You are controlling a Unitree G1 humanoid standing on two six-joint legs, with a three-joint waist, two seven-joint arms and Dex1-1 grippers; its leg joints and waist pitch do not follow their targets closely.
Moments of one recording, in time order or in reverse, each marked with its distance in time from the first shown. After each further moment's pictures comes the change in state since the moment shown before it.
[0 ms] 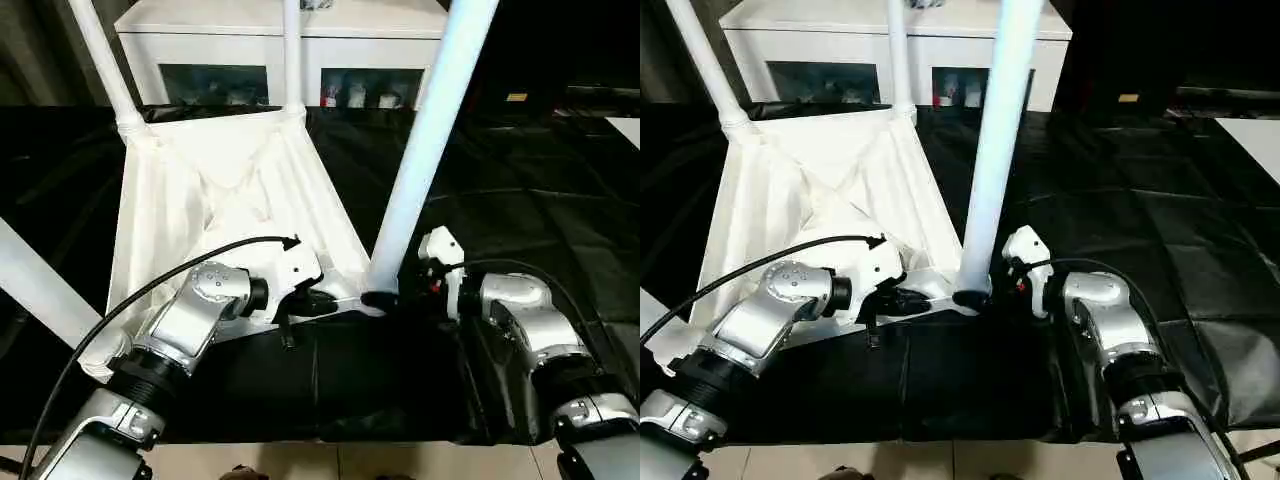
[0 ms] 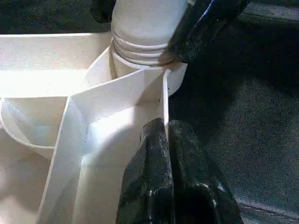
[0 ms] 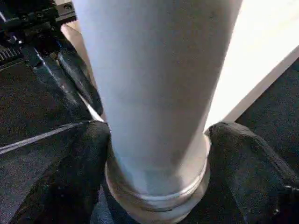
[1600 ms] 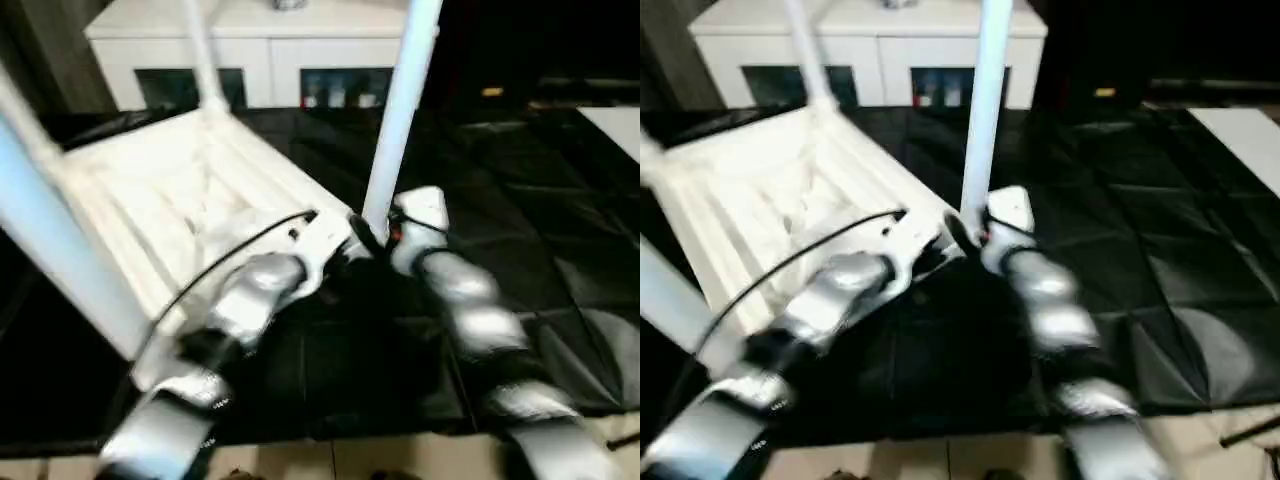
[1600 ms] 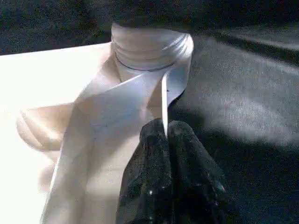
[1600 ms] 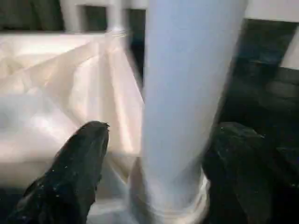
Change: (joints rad) left arm -0.120 -0.196 0.056 0.227 0.097 -0.008 0.435; right arm 0.012 0.160 -0.062 -0.096 -0.055 -0.008 -0.571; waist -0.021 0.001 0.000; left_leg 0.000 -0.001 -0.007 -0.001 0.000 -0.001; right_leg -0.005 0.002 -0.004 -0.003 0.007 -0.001
